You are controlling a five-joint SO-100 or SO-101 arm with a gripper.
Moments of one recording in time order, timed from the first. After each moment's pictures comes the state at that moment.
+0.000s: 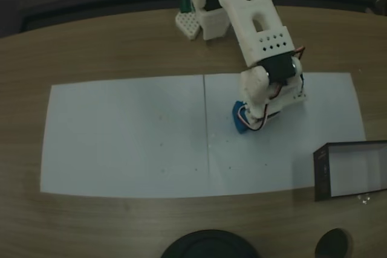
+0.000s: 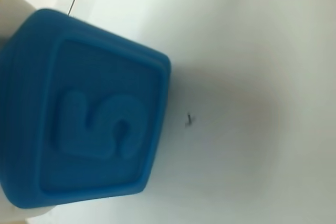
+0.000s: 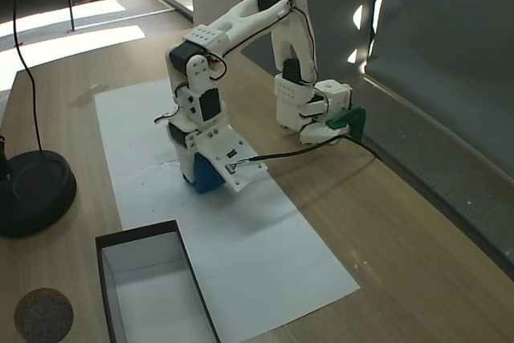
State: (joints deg) arm -17.0 80.1 91.3 78.0 -1.4
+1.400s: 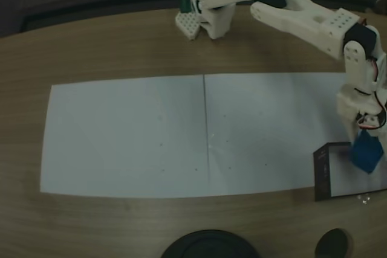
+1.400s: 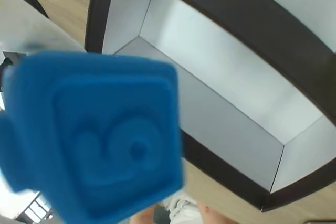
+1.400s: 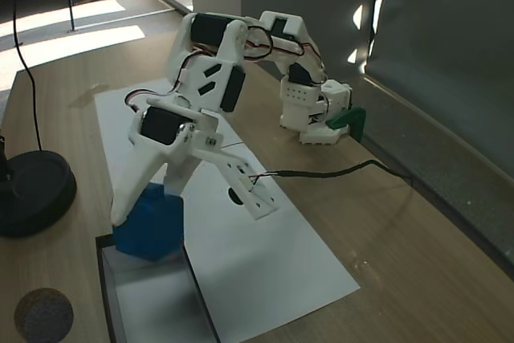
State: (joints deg) arm -34.3 49.7 21.4 76.8 -2.6
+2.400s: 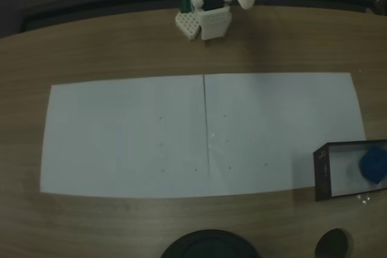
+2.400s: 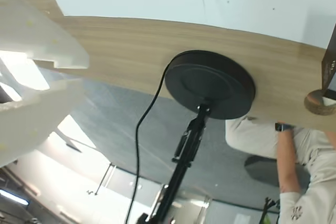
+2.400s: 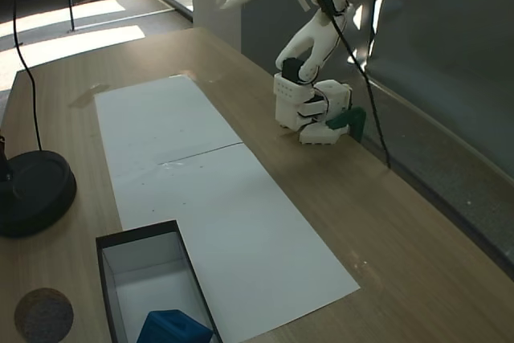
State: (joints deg) arm -9.8 148.5 84.9 94.5 -4.2
